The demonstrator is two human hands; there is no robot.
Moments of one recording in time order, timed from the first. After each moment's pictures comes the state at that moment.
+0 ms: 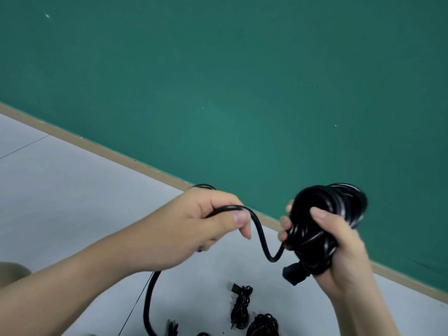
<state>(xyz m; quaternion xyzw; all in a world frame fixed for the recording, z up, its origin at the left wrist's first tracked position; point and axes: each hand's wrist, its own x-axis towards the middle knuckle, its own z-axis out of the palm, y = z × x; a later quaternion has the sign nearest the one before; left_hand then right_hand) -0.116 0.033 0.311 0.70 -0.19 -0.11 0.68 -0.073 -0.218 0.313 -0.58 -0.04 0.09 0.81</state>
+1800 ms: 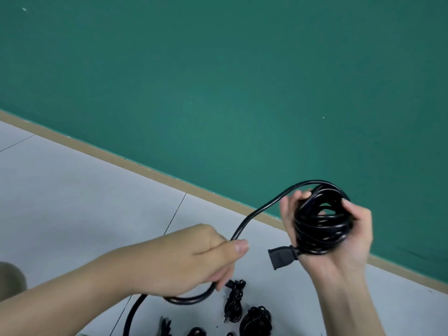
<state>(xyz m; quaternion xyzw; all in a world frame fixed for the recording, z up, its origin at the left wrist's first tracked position) -0.122 0.001 0.300 0.81 -0.22 -0.23 0.50 -0.070 -0.225 0.315 -0.28 0.08 0.05 0.95</state>
